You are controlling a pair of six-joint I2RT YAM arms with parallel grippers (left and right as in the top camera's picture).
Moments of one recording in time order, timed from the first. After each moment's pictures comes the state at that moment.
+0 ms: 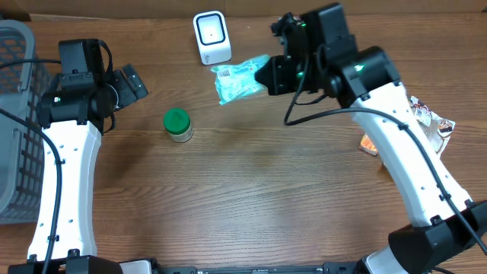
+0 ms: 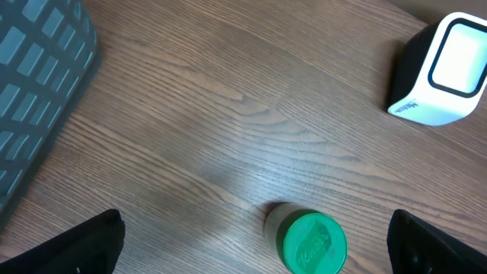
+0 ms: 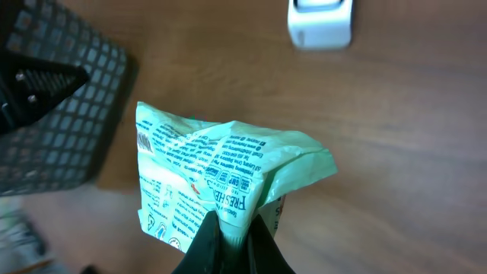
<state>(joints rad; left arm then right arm) 0.10 1.50 1.44 -0.89 -0.09 -0.41 0.42 1.72 1.82 -0.95 -0.39 0.25</state>
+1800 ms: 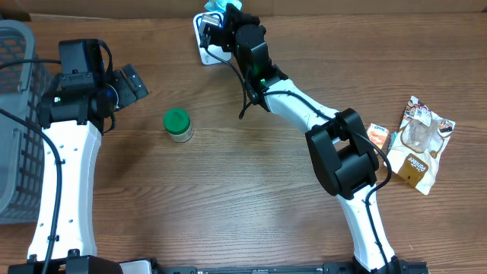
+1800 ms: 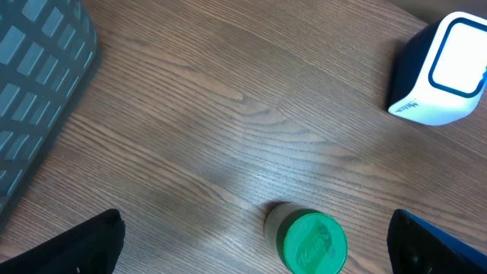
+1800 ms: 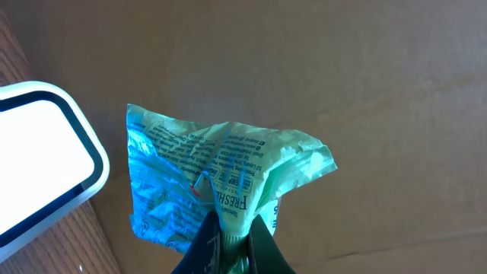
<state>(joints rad) 0.10 1.50 1.44 -0.89 -0.10 -0.41 0.53 2.38 1.82 0.50 0.25 -1.18</state>
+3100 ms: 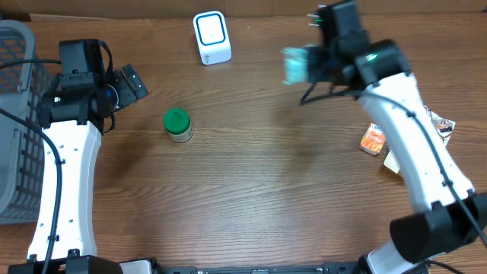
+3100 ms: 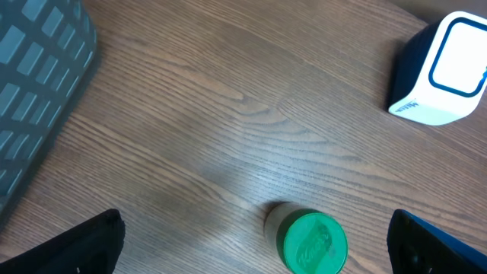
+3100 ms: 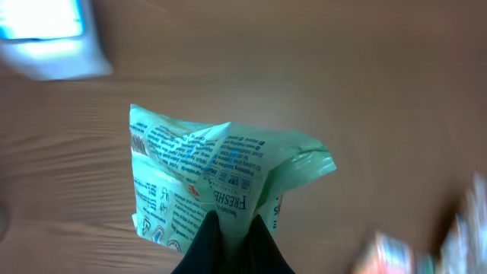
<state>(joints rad) 0.10 1.50 1.44 -0.89 -0.09 -0.41 0.28 1.76 1.81 -1.08 0.18 0.30</state>
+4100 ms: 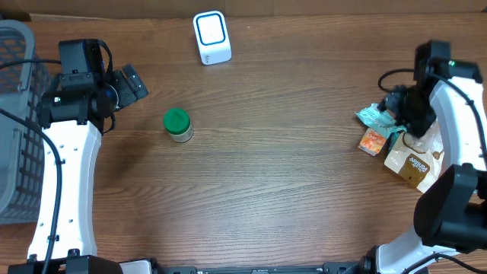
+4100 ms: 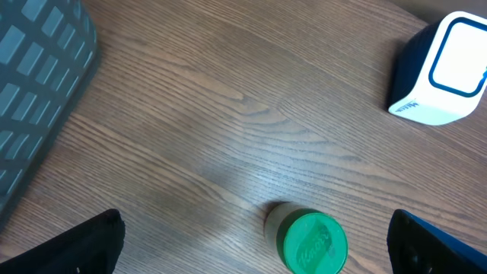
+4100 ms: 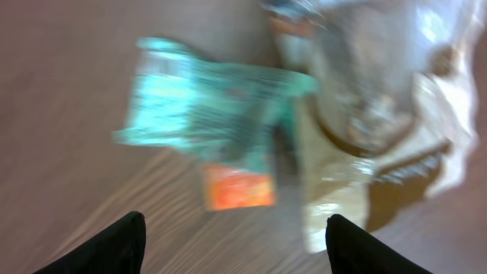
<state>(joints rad) 0.10 1.50 1.44 -0.89 -0.09 -0.41 -0.20 1.81 1.57 -1.19 0.02 0.52</state>
